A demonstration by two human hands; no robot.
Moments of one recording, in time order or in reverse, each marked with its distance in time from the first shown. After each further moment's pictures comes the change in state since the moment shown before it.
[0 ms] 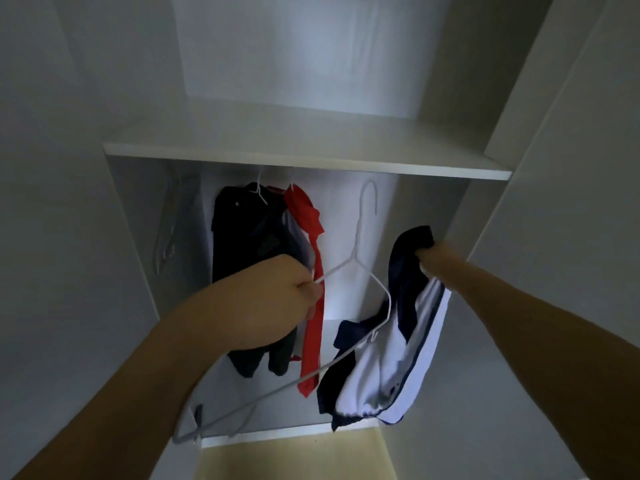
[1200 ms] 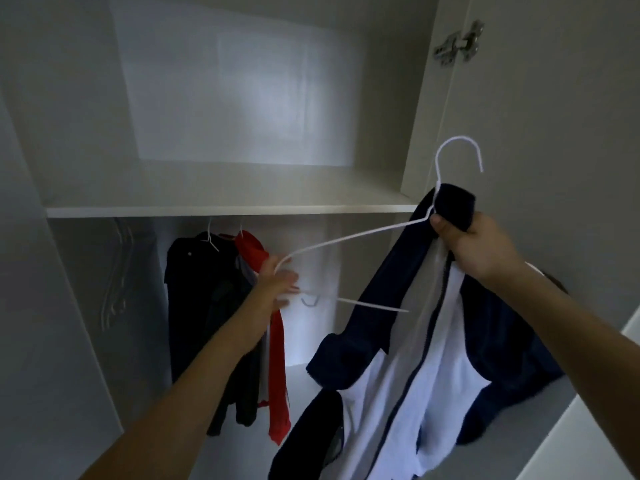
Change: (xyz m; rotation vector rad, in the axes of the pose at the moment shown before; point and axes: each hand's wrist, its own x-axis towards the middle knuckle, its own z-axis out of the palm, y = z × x) left_hand 0.085 0.023 0.081 -0.989 0.128 0.196; right_hand -0.125 0.028 -0.176 0.171 0.398 -0.388
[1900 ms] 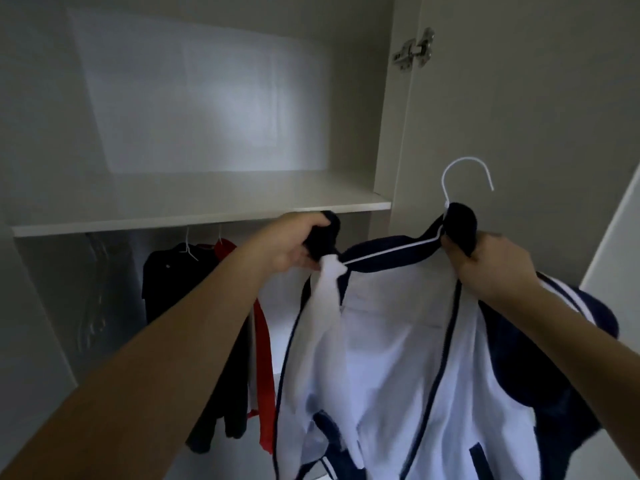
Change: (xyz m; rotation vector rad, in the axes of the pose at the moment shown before) left_hand 0.048 0.098 0.069 0.054 -0.135 -0.262; right_hand -0.049 0.023 -0.037 -0.466 0.088 0.018
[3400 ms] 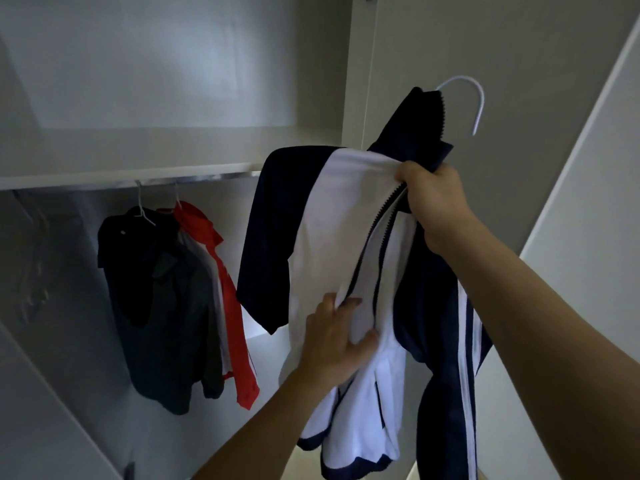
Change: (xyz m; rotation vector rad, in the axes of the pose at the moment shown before) left_hand -0.037 -0.235 0.121 0.783 0.099 0.567; right_hand -0.001 -0.032 0.008 0.915 0.069 0.285
